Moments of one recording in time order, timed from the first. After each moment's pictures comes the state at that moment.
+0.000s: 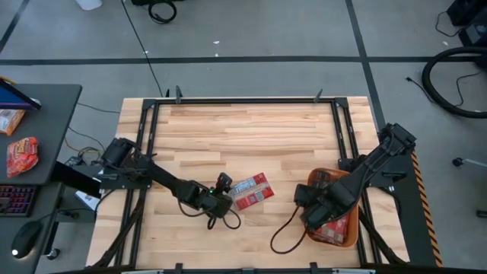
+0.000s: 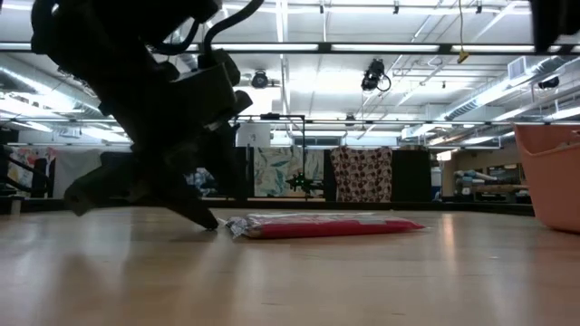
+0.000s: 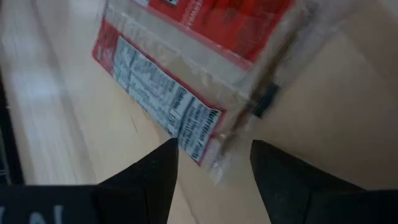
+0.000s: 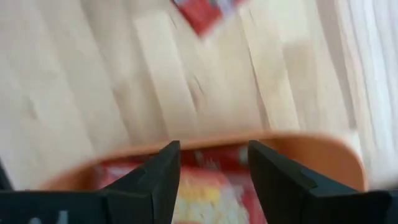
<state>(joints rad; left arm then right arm) -0.42 1.84 0.92 -0.15 -0.55 0.37 0.67 1.59 1.41 -1.37 0.28 0.98</state>
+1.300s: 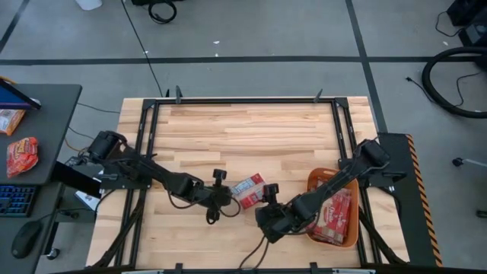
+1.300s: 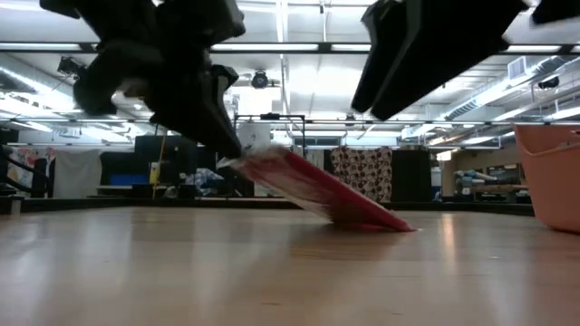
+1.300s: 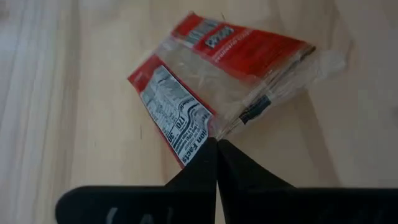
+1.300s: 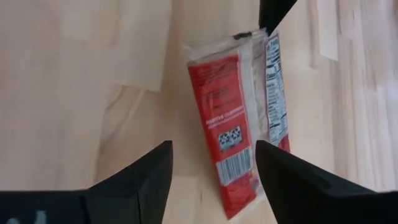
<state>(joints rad) -0.41 1.66 0.92 -0.14 -0.43 0.01 0.57 1.92 1.42 -0.71 0.56 0.30</state>
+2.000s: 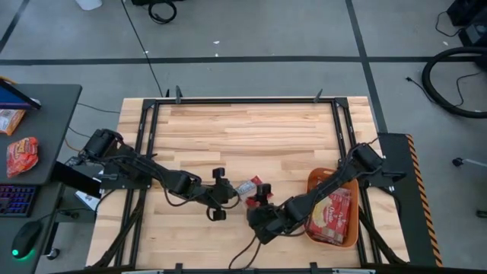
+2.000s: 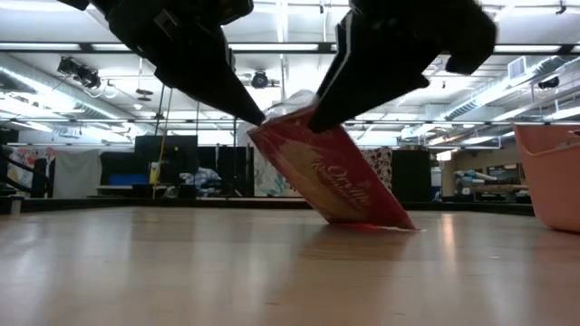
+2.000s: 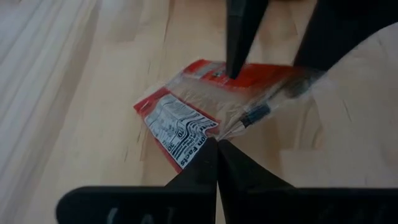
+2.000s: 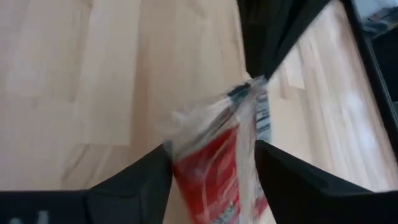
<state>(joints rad) -0.40 1.62 0.92 -0.04 -0.41 -0.23 0.55 1.99 1.42 -0.52 0.72 0.26</state>
